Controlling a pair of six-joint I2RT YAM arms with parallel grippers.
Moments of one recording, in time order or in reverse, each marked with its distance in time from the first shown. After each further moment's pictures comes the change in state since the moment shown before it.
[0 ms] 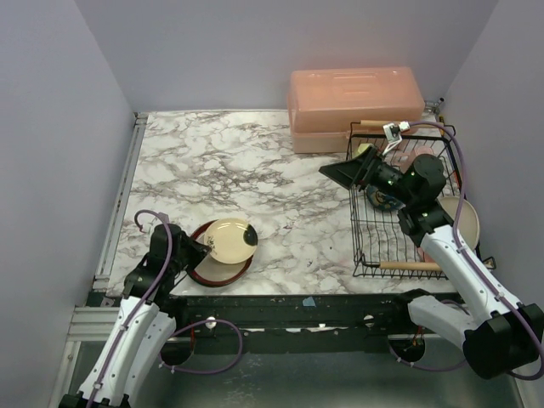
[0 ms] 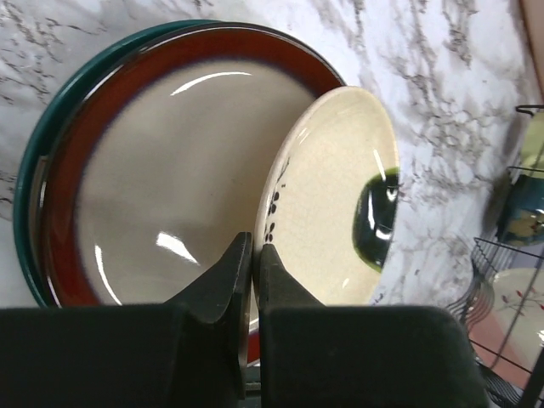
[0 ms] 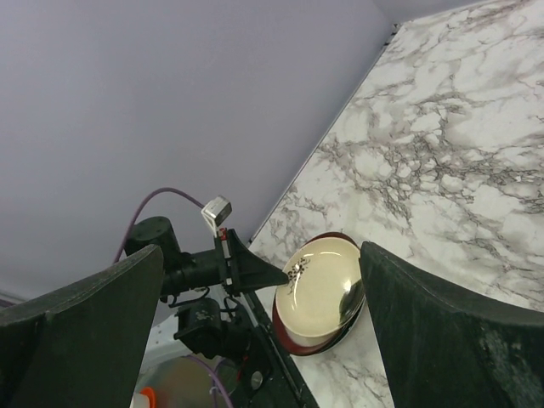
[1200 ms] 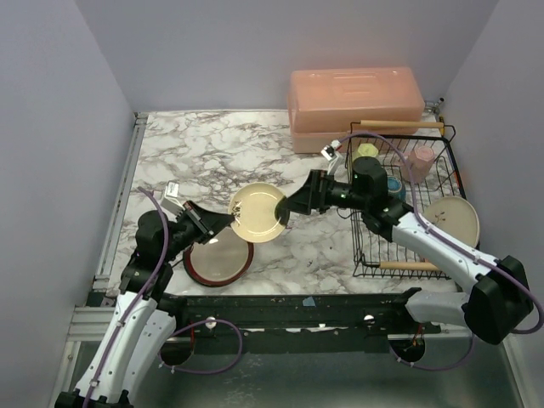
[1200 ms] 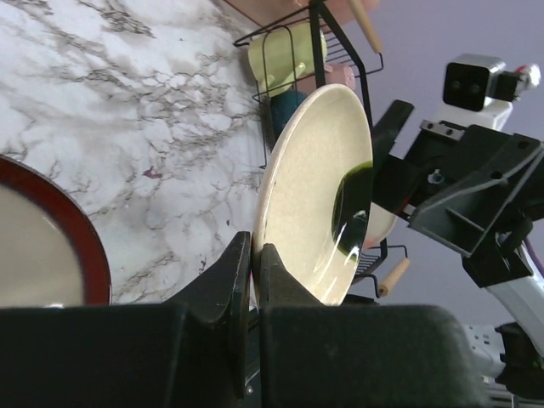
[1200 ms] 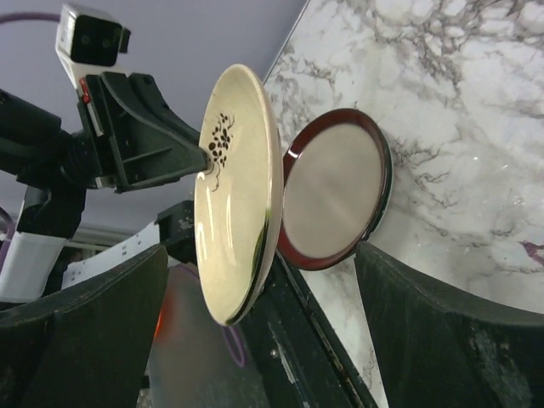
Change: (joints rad) left arm 0.000 0.030 0.104 0.442 0.402 -0.021; right arm 0.288 0.196 0.037 -0.176 0.066 -0.125
